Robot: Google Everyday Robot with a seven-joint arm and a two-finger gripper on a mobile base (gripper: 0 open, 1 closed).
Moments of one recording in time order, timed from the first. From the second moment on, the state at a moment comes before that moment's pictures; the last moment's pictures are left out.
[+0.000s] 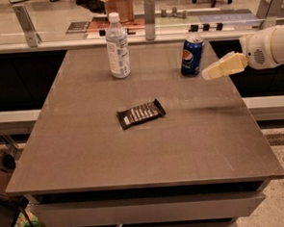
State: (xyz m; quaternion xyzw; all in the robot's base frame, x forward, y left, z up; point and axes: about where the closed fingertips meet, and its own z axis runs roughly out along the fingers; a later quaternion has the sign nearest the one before) arm 0.639 -0.244 0.919 -0.33 0.81 0.11 0.47
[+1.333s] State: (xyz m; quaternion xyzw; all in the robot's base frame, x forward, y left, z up) arm 0.677 -0.240 0.916 -0.27 0.76 0.16 0.57
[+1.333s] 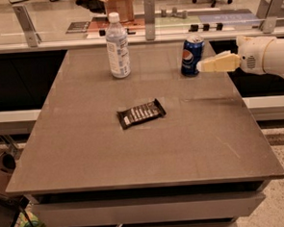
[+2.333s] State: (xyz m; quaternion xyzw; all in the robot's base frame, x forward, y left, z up) arm 0.733 -0.219 0.906 -0.29 0.72 0.19 0.60
